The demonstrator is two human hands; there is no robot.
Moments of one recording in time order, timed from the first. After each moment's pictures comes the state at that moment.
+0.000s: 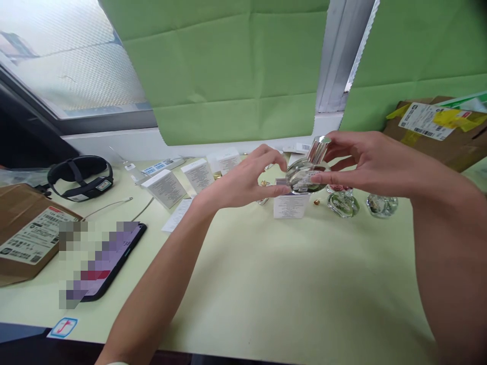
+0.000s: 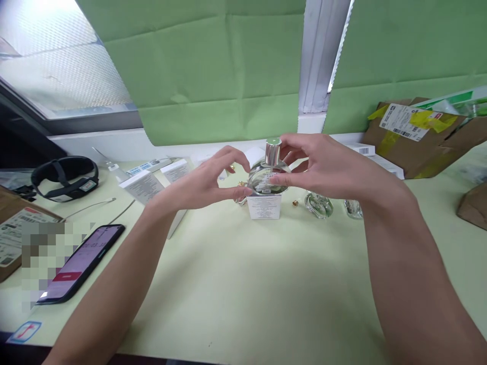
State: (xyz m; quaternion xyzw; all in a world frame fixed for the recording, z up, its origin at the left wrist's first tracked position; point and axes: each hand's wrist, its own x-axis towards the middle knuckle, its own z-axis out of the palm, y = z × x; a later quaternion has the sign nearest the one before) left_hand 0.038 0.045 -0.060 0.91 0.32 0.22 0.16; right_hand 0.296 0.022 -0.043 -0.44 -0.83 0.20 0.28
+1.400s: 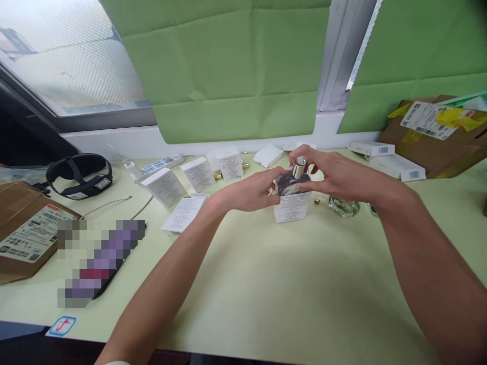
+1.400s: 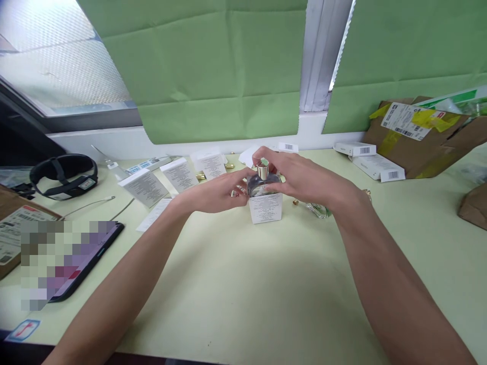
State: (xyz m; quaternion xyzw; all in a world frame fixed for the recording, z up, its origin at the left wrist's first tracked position) left_hand 0.045 0.064 -0.090 0.91 0.34 0.10 0.23; right_hand 0.282 0.047 -0.074 -0.42 -0.88 0.12 0.19
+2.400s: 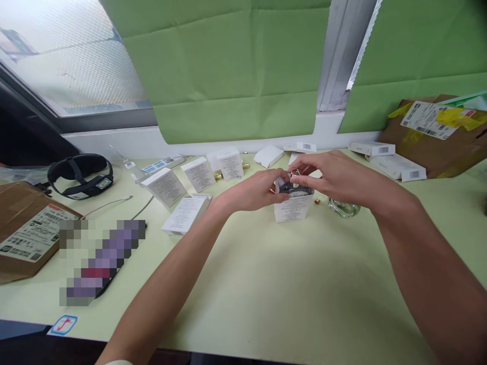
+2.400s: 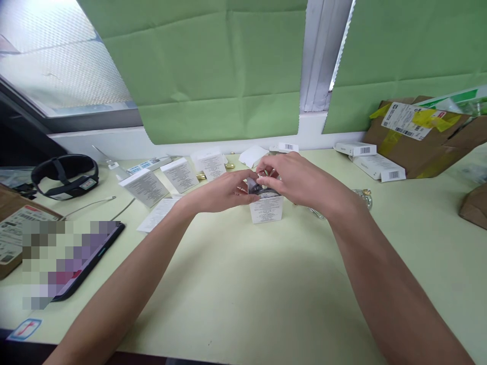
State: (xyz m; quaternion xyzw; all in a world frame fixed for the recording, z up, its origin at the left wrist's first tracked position) left_hand 0.054 0.059 -0.088 0.89 0.38 0.10 0.23; right_hand 0.265 0.033 -0.062 -0.51 -0.83 0.14 0.17
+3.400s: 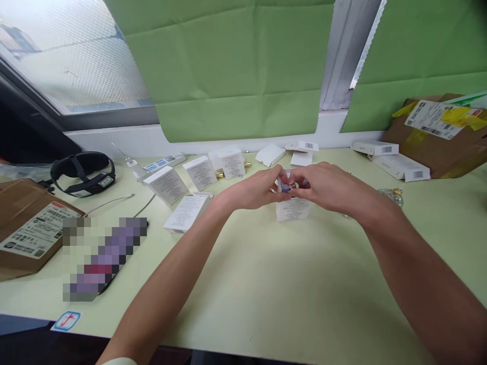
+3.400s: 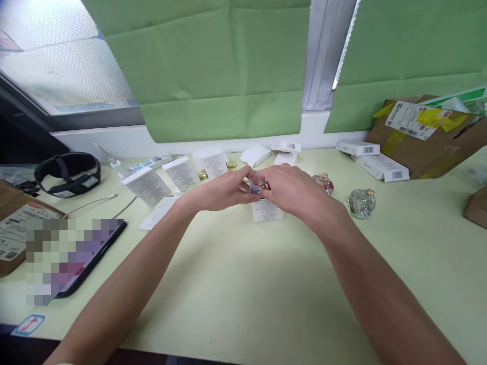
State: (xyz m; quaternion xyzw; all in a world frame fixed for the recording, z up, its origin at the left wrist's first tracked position) left_hand 0.048 0.062 -0.093 0.87 0.38 0.12 0.28; right_hand 0.243 0.027 -0.070 -0.56 -0.82 0.10 0.06
